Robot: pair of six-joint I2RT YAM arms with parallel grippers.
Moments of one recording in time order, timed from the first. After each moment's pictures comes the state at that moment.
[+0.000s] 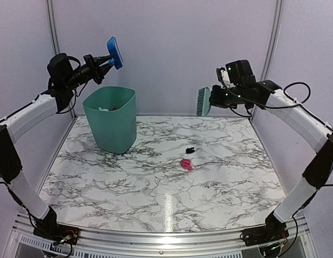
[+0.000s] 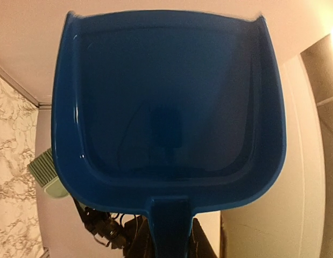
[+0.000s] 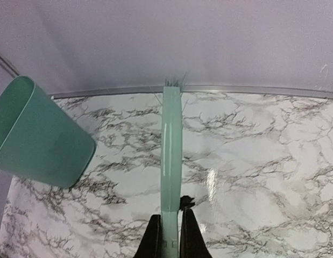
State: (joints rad) left arm -0.27 1.61 1.43 0.51 0.64 -1.94; right arm 0.54 1.53 1.61 -0.62 0.09 0.44
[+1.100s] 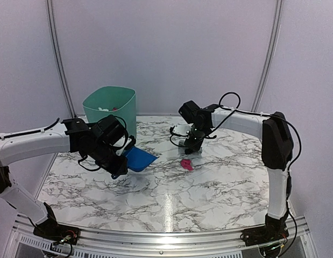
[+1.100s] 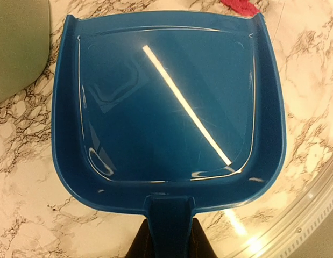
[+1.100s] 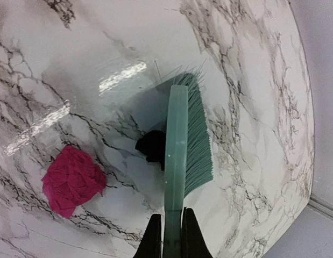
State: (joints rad) left arm -0.88 1.47 1.20 -0.87 -0.01 -0.30; right arm 0.66 2.08 1.75 -0.84 0.23 -0.50
